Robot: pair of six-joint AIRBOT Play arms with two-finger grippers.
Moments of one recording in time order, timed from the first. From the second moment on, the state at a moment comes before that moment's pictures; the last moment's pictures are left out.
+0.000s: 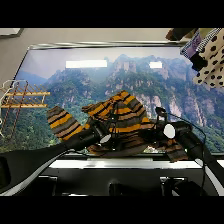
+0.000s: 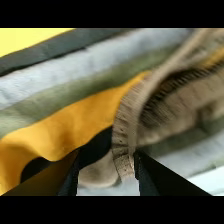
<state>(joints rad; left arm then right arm) -0.98 -1.59 1.21 1.51 -1.10 -2.20 0.33 -1.00 0.65 -1.35 0.99 1.99</state>
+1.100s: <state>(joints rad) -0.74 -1.25 1.20 1.24 -1.11 -2.06 0.39 -1.56 1.88 -1.44 1.29 1.88</state>
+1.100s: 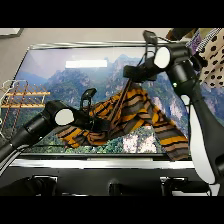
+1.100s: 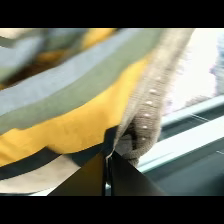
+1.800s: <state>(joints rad) -0.82 -1.39 0.90 0.86 -0.70 -2.00 0.46 -1.66 1.52 -1.39 1.12 2.03</state>
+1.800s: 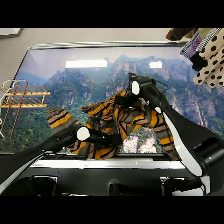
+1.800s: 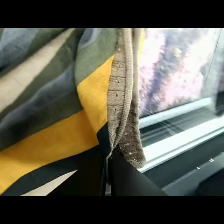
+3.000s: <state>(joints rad) -0.81 -1.43 0.89 0.81 -0.67 -1.91 0.53 -1.15 0.68 -0.95 0.90 2.42</state>
